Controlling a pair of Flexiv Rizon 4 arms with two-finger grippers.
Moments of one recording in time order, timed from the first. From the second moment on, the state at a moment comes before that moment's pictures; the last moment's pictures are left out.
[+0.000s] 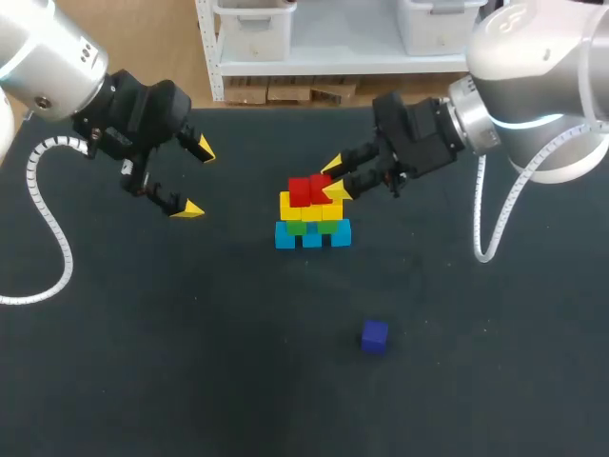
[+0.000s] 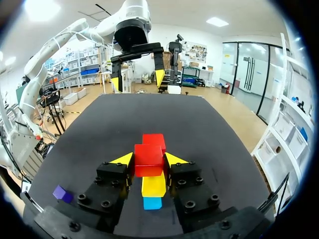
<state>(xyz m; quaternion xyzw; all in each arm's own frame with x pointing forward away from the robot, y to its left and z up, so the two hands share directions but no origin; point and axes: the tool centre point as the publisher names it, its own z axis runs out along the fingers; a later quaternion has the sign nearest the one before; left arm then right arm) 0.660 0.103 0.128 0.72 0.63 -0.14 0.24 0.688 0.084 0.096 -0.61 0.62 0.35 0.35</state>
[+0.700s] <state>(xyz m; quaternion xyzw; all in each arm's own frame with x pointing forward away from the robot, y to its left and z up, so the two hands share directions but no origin) 0.660 0.103 0.128 0.72 0.63 -0.14 0.24 0.692 0.079 0.092 -0.61 0.62 0.35 0.35</state>
